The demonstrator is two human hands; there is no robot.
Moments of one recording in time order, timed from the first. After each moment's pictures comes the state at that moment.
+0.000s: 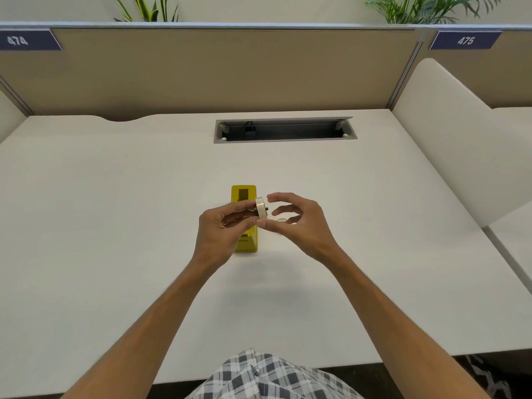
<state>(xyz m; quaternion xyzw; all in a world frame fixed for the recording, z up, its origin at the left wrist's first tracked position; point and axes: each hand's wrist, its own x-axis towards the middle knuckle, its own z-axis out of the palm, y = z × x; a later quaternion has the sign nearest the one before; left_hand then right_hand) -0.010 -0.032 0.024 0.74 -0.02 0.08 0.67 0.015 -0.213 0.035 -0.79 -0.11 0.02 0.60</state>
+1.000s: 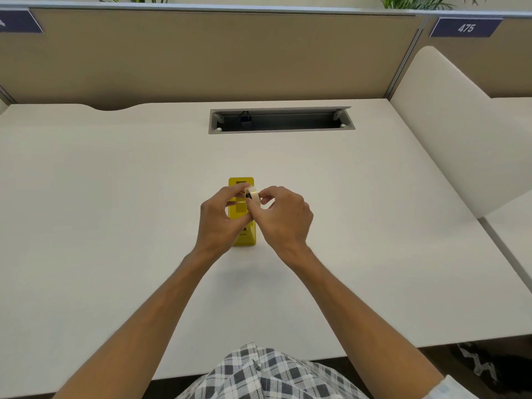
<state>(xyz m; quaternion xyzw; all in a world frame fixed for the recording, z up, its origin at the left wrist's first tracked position) 0.012 -0.028 0.003 0.82 -0.07 0.17 0.54 0.016 -0.155 0.032 -0.92 0.04 -0.15 0.37</state>
